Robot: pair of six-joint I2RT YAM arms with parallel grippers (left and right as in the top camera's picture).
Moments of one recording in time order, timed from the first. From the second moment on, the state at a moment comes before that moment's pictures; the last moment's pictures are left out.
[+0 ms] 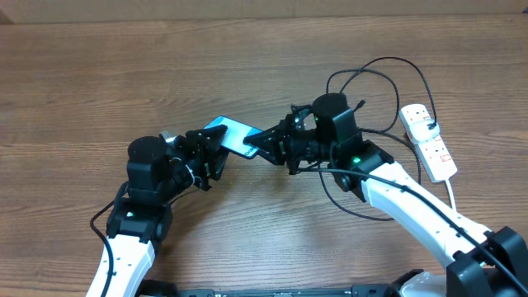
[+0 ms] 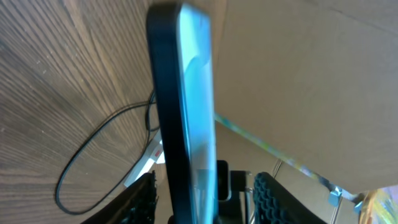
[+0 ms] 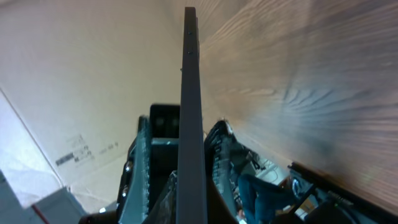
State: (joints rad) left arm -0.17 1.02 0.58 -0.03 0.50 -1.74; right arm 0.55 1.51 0.94 0.09 -0.78 1.62
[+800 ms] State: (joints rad) left arm -0.19 1.02 0.58 -0.04 0.48 -1.83; right arm 0.57 1.51 0.93 0.11 -0.82 1.67
